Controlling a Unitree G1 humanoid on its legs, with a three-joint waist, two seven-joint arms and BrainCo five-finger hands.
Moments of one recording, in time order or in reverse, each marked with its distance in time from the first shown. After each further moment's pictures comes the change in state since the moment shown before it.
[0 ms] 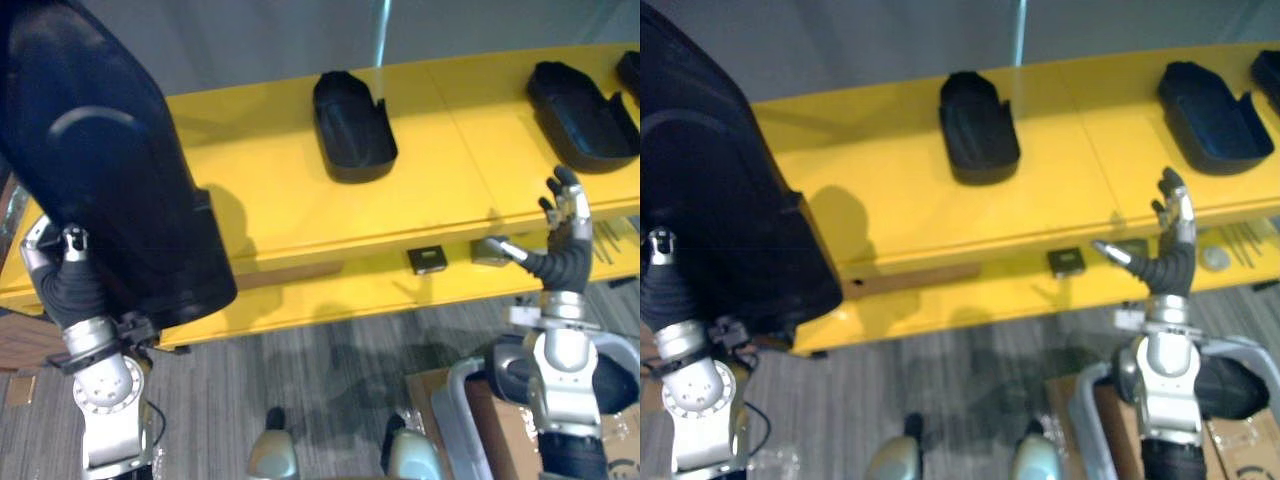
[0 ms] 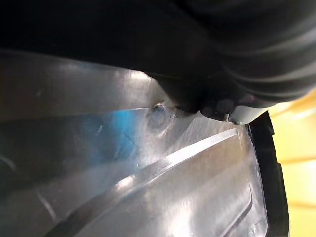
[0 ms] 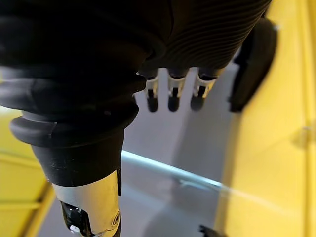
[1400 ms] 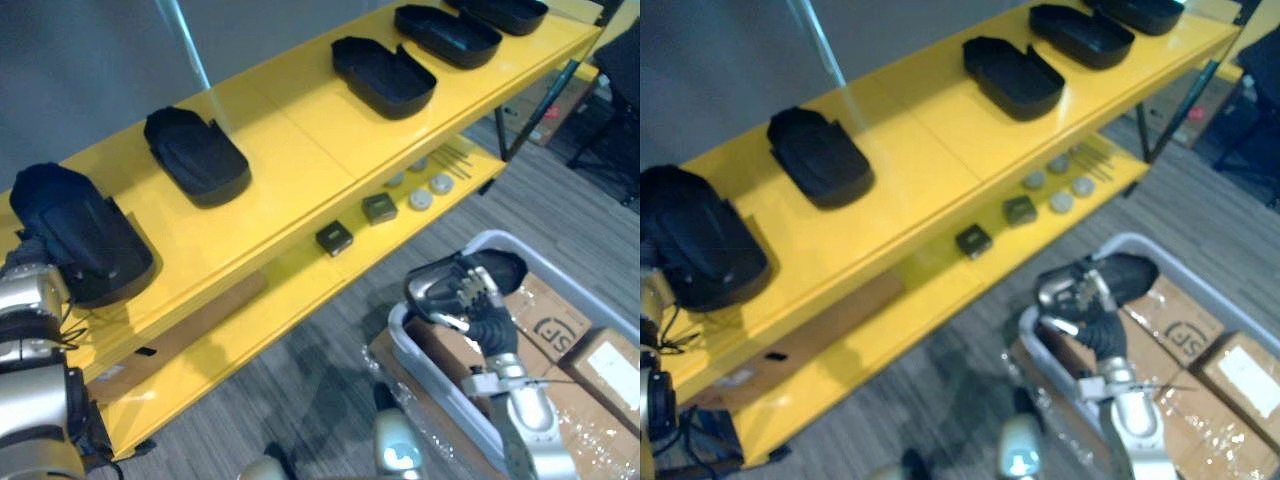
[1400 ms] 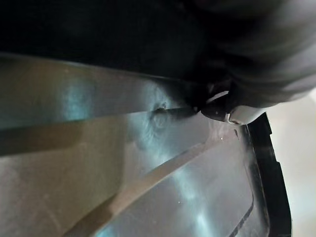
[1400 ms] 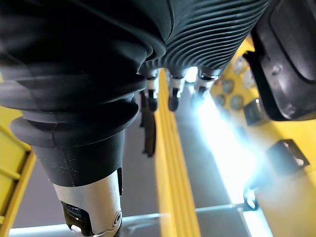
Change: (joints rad) left arm -0.819 0.552 -0.149 1.322 -0.357 0.722 -0.038; right arm 0.253 -0.023 0.246 -0.005 0.275 0.099 0.153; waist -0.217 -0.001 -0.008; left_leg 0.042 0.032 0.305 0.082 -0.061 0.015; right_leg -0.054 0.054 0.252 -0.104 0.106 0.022
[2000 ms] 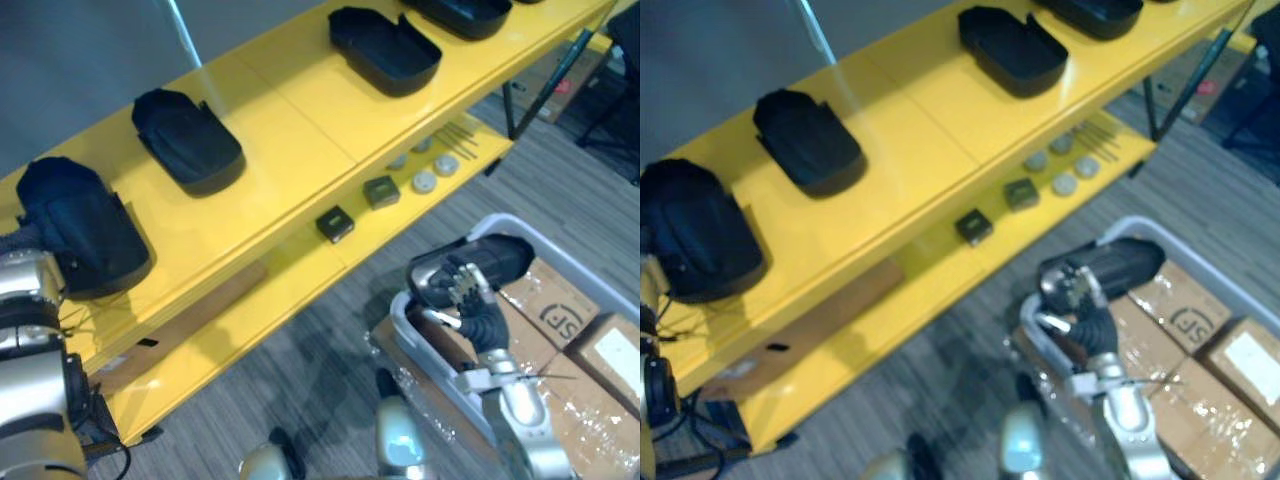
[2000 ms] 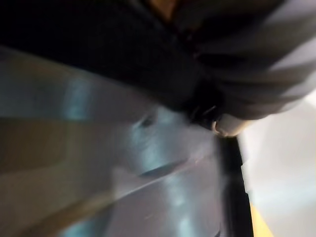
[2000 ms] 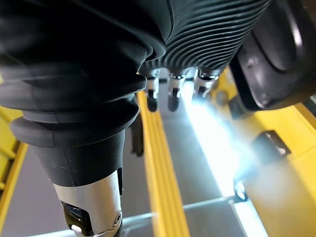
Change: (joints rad) left arm -0.072 0.001 -0.002 0.006 0.077 -0.037 0.051; right arm -0.021 -0.024 0.059 0.000 0.038 -0.001 -0.014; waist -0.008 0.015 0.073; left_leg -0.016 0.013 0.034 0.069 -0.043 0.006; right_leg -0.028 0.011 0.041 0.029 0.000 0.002
